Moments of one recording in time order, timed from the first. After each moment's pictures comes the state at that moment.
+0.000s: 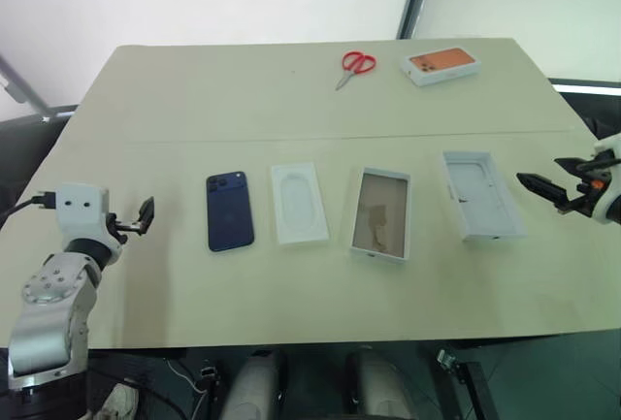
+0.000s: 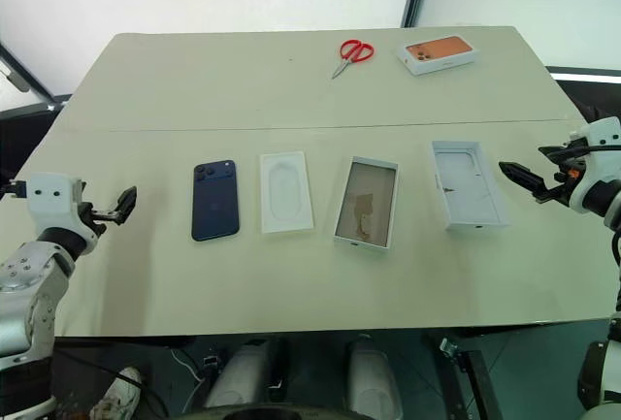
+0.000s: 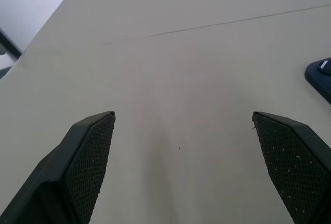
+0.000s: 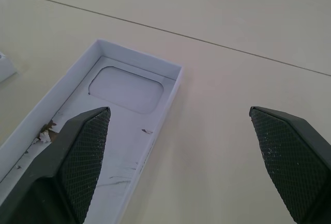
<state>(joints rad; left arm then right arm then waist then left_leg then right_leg) -0.01 0.51 0.44 -0.30 -0.27 0.54 -0.27 -0.43 -0.97 -0.37 0.55 0.33 0.33 0.94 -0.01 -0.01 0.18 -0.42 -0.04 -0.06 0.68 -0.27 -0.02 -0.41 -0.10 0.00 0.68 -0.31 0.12</state>
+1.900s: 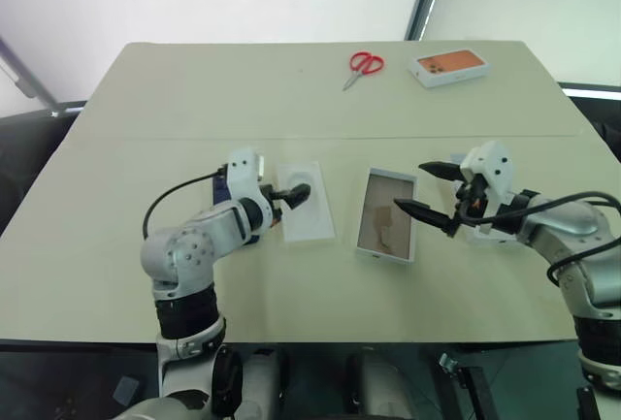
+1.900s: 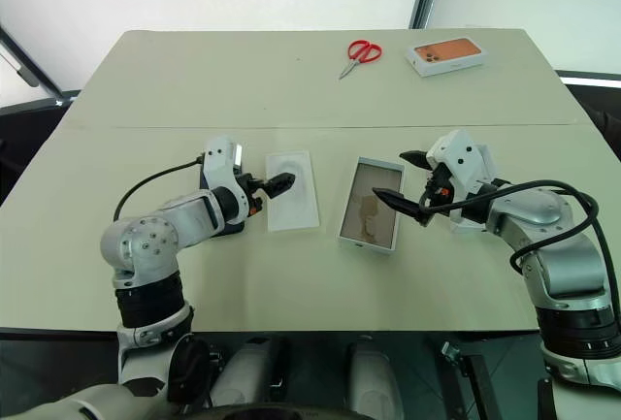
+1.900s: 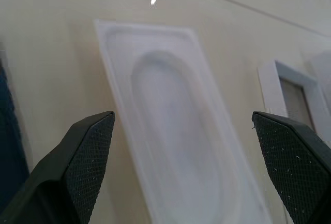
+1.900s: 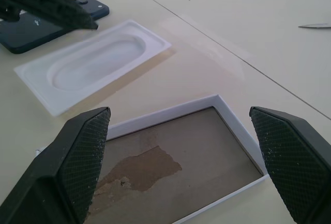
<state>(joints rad) -0.55 -0.04 0.34 -0.36 -0.56 1.36 0.01 -0.28 -0.76 -0.15 -0.27 0.44 0.55 0.85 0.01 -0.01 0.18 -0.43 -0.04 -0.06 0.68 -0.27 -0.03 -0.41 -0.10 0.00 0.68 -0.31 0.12</state>
